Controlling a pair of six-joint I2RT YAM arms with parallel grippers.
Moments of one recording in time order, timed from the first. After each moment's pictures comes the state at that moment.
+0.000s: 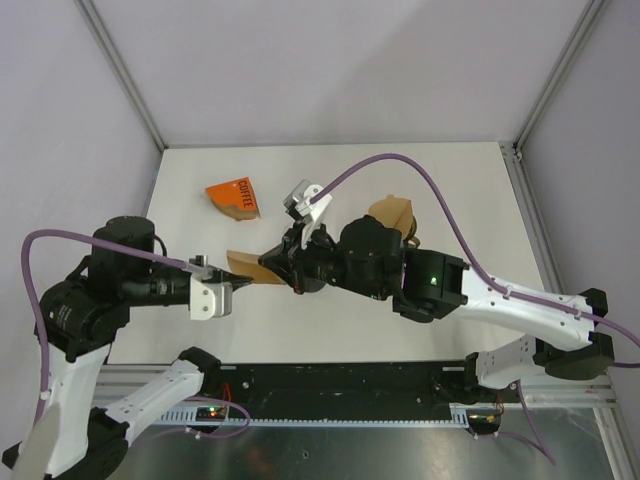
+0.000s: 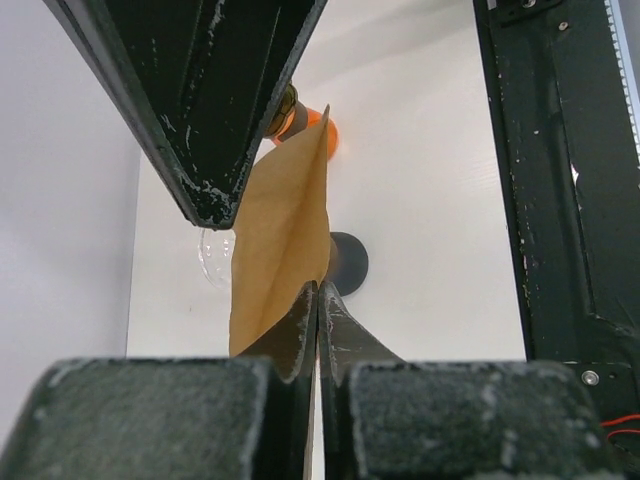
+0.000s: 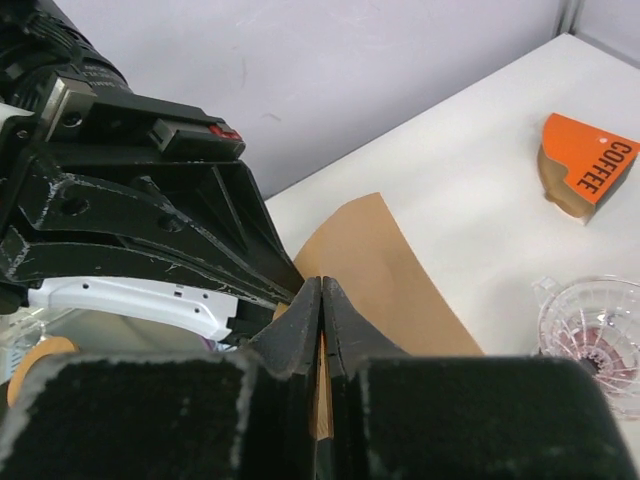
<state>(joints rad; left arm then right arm) -0.46 0.83 1.54 -1.33 0.78 1.03 1.36 1.38 1.62 -0.33 0.19 0.28</state>
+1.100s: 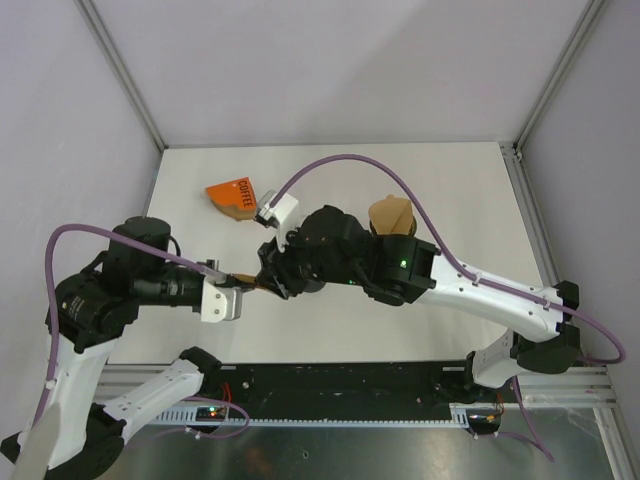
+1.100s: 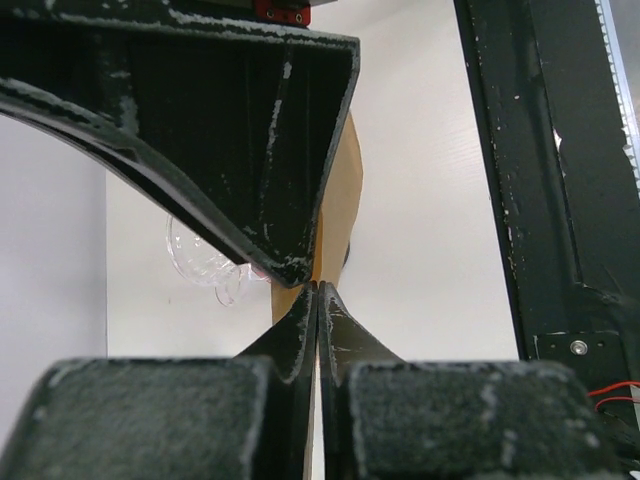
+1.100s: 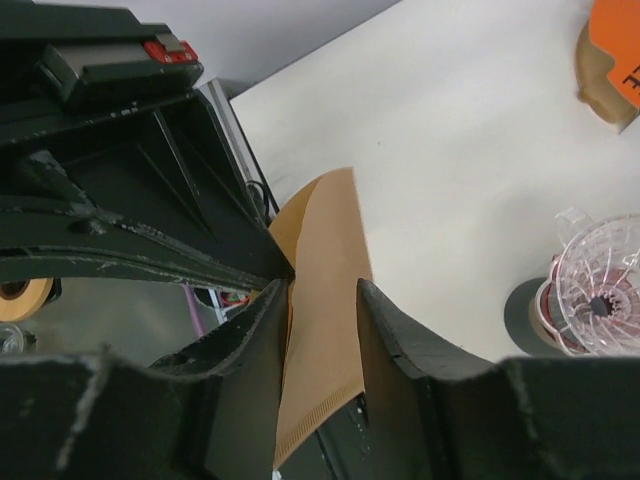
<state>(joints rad) -0.51 0.84 1.49 -1.36 0.72 1.07 1.30 1.53 1.76 -0.59 0.05 0.27</state>
